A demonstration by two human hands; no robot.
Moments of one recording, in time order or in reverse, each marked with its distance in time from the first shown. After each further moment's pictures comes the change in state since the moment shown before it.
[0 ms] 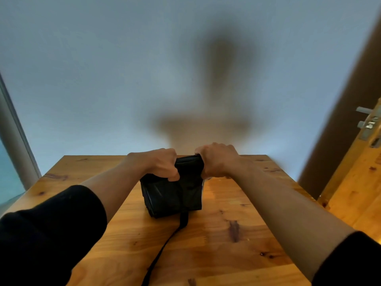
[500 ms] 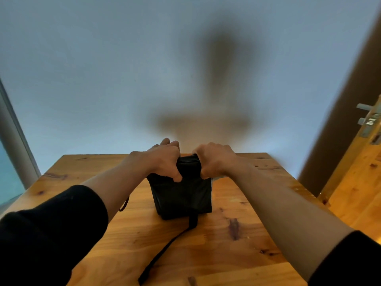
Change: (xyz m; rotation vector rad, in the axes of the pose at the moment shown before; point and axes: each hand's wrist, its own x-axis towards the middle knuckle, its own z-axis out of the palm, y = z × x) left_hand 0.012 -0.001 0.006 0.189 0.124 0.102; right_hand 0.004 -0.002 0.005 0.037 -0.034 0.004
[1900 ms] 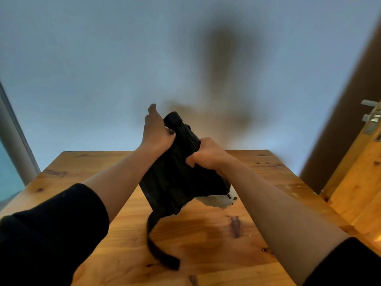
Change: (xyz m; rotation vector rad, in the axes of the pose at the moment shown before) left_hand -0.002 0.009 -0.018 -0.790 0.709 -0.303; right_hand 0.006 -0.008 0.010 0.939 -0.009 0.209
